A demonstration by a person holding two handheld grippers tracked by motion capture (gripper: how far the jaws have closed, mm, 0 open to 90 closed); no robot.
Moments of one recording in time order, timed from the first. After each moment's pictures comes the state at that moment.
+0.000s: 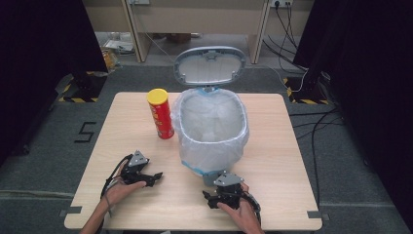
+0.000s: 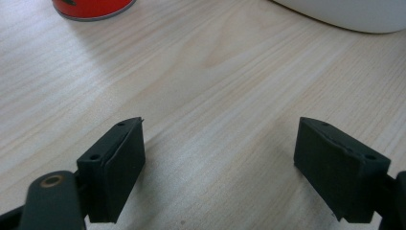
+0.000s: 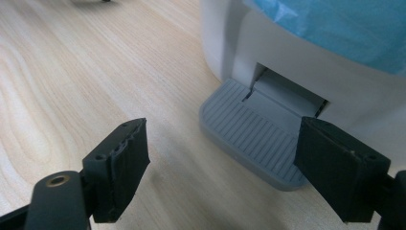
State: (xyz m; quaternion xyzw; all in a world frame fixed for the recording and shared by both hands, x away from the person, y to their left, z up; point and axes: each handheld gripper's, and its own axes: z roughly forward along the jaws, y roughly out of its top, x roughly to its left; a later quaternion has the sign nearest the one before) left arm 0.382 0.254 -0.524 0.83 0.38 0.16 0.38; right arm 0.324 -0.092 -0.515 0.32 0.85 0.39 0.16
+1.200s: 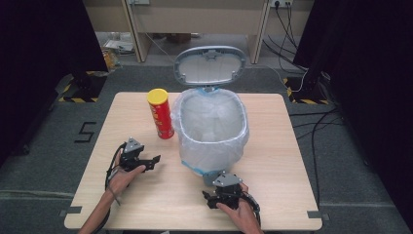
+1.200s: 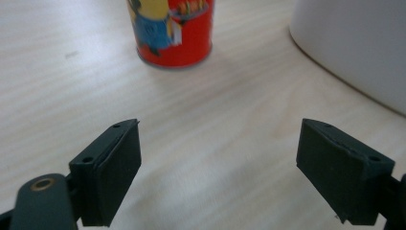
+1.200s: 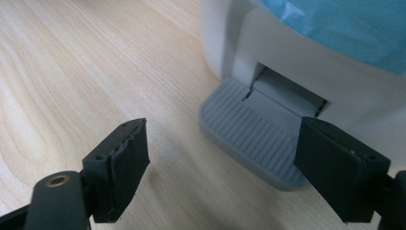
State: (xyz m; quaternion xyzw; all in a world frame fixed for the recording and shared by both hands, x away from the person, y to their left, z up) left arm 0.420 0.262 -0.509 0.76 0.45 0.21 0.42; right arm 0.323 -0.090 -0.514 0.32 0.85 0.38 0.17
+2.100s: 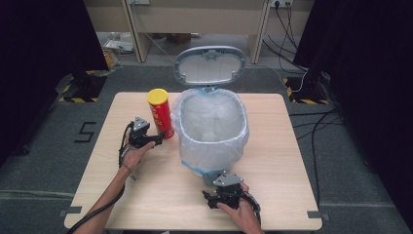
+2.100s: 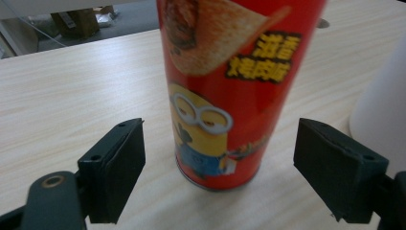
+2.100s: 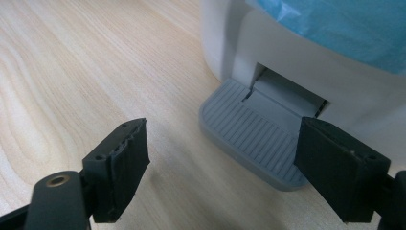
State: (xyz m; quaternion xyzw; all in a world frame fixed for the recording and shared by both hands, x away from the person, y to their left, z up) left arm 0.491 0.244 -0.496 0.72 0.47 0.26 0.45; right arm 0.324 -0.091 -0.514 0.32 0.85 0.38 0.17
